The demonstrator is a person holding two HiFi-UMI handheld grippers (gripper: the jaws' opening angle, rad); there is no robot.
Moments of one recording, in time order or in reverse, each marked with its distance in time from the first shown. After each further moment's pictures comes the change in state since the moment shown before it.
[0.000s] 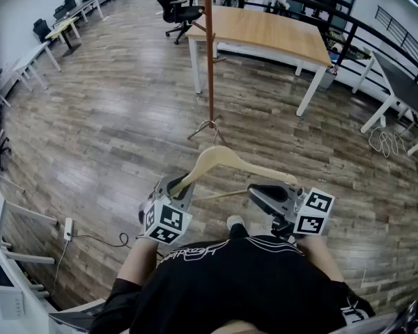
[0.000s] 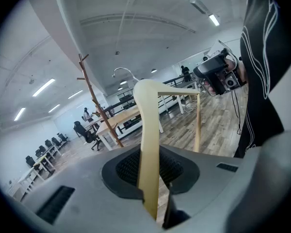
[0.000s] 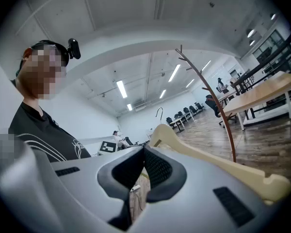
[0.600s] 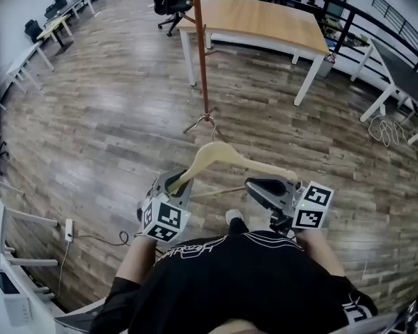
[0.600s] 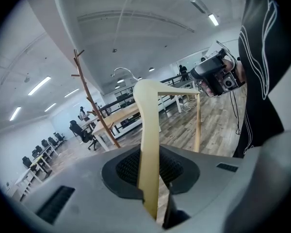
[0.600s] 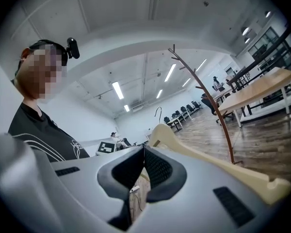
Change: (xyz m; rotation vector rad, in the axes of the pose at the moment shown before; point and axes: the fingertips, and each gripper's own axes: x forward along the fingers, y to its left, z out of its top) left arm 0.031 0.002 0.007 0.004 0.013 -0.031; right arm -0.001 -0.035 0.007 0.035 -0.004 -0.015
